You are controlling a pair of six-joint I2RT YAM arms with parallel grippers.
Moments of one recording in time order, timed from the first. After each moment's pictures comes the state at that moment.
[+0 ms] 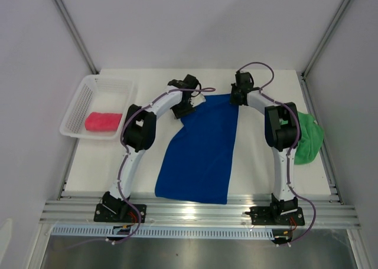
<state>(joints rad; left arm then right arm) -0.51 2.42 2.11 -0.99 -0.23 0.61 0.24 2.27 1.70 -0.25 0.05 0.31</state>
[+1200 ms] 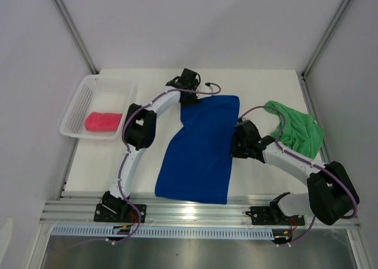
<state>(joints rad) -0.48 2.47 2.13 -0.55 -0.07 0.97 0.55 1.33 0.73 -0.36 0.07 0.56</state>
